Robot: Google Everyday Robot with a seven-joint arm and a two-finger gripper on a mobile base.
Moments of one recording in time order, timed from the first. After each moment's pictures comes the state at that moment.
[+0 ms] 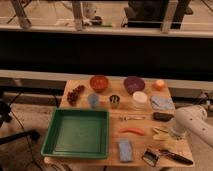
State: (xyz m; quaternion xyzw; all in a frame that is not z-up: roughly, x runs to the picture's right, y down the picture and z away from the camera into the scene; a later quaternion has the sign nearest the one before) arm 0.368 0.270 0.821 -0.31 0.03 0.16 0.94
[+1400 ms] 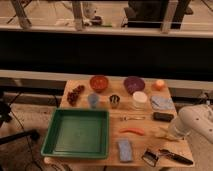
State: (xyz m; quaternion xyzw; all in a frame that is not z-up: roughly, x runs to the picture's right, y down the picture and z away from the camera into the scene) arm 0.368 0.247 0.789 -0.28 0.01 0.15 0.95
